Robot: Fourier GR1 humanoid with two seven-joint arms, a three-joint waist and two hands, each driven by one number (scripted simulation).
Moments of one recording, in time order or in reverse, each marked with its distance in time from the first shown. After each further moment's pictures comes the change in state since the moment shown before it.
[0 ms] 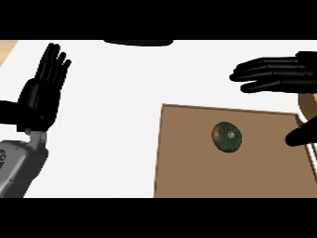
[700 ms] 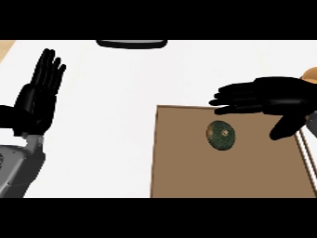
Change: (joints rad) left arm 0.040 -0.007 0.032 0.011 -0.016 -0.014 -0.010; right arm -0.052 0.007 0.341 0.279 0.376 -0.269 -0.266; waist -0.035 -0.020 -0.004
